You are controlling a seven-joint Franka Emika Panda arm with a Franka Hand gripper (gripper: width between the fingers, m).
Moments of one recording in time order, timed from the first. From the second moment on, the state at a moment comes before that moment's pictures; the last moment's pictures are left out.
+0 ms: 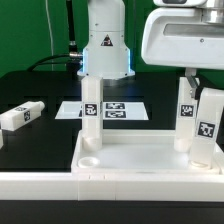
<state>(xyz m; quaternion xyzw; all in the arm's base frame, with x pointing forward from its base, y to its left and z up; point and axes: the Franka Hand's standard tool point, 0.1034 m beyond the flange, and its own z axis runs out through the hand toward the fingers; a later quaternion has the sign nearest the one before) 0.626 0.114 0.122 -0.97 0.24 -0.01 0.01</state>
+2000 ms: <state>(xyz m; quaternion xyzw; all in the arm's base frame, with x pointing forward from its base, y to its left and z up) 0.635 0.115 0.121 -0.86 0.51 -0.02 0.01</state>
